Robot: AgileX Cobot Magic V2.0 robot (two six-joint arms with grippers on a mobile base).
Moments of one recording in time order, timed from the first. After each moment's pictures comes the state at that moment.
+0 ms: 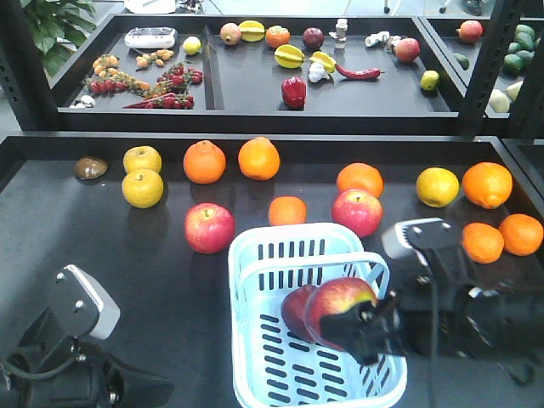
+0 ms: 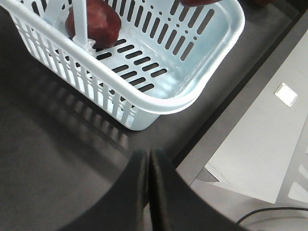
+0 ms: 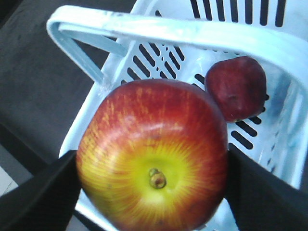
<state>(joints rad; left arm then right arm) -0.49 1.03 -0.49 -0.88 0.55 0.85 0.36 1.25 -0.60 1.00 0.47 -0.84</state>
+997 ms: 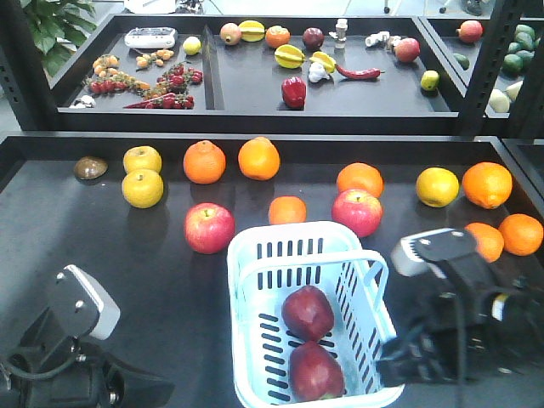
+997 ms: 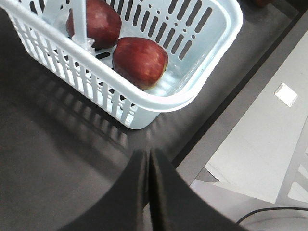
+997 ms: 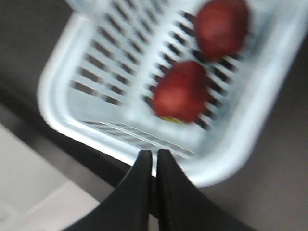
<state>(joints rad) -0.49 1.03 -0.49 -0.88 0.55 0.85 0.36 1.13 -0.67 0.40 0.74 -0.29</state>
